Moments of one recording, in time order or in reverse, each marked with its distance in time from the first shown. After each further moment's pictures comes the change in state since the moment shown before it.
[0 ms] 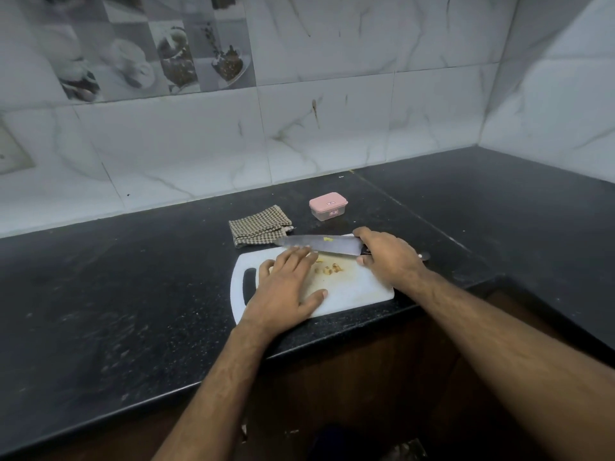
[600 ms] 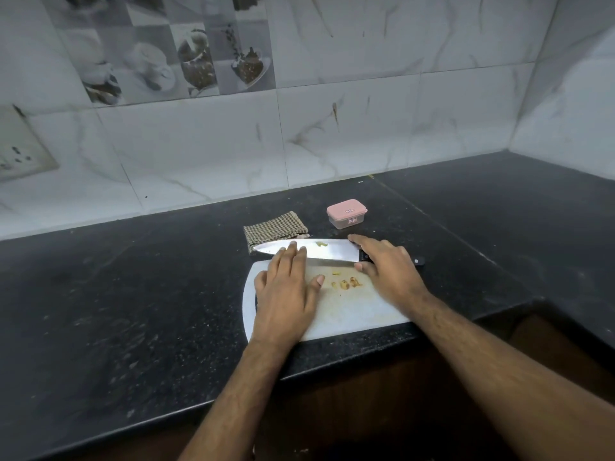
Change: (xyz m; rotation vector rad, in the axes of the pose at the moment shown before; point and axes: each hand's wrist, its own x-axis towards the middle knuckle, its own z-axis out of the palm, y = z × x) left_hand 0.003 0.000 -0.001 -0.031 0.236 -0.280; right_hand 0.026 -0.009 0.039 0.225 0.199 -0.125
